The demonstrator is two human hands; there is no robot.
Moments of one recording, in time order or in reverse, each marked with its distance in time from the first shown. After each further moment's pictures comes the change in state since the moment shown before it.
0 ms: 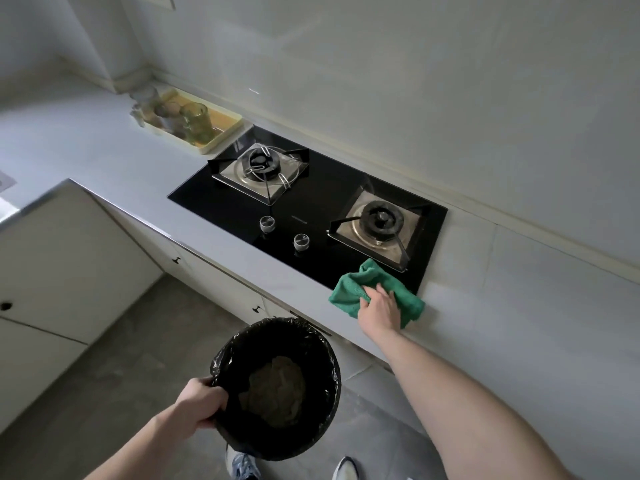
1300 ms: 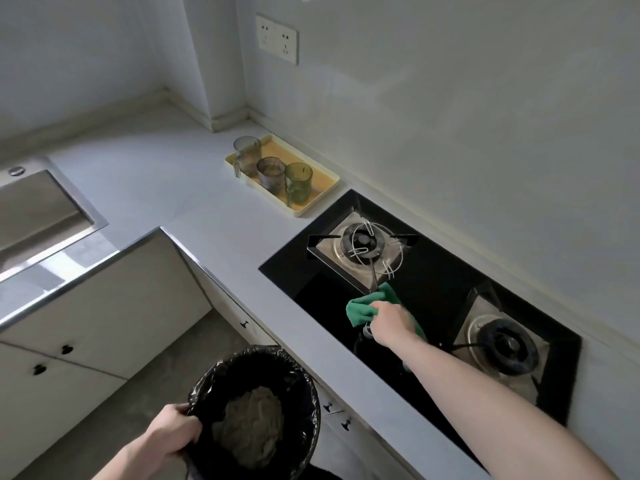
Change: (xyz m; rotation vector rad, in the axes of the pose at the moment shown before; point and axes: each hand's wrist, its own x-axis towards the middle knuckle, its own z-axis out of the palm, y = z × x) left_hand 0.180 0.060 -0.256 0.095 0.072 -0.063; right_hand 0.162 -0.307 0.039 -0.321 -0.231 -0.202
